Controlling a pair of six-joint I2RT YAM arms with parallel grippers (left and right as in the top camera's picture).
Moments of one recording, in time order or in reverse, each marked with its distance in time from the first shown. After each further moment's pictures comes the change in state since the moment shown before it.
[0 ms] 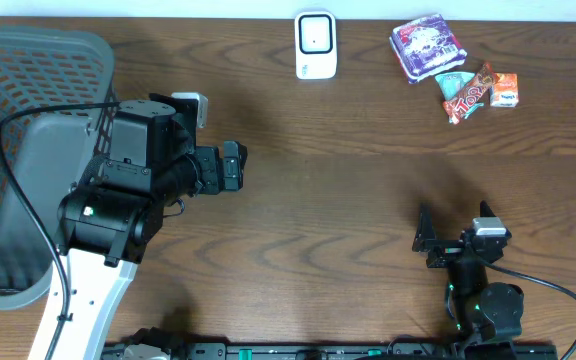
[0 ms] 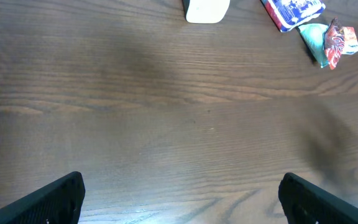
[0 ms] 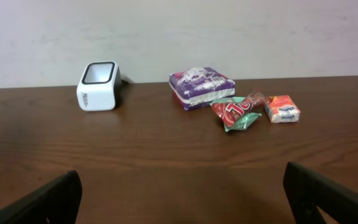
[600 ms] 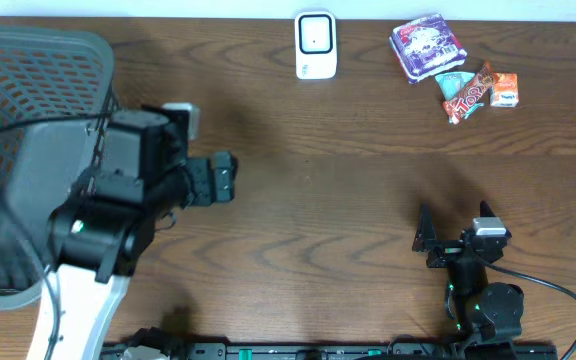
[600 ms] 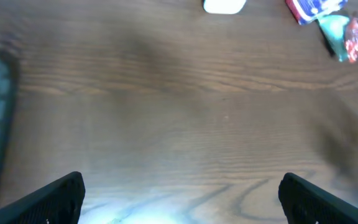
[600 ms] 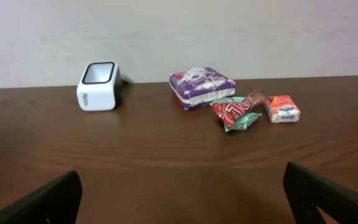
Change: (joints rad) left arm 0.020 -0.082 -0.017 -0.091 -0.047 0.006; right arm 0.000 0.000 0.000 0.000 0.000 0.000
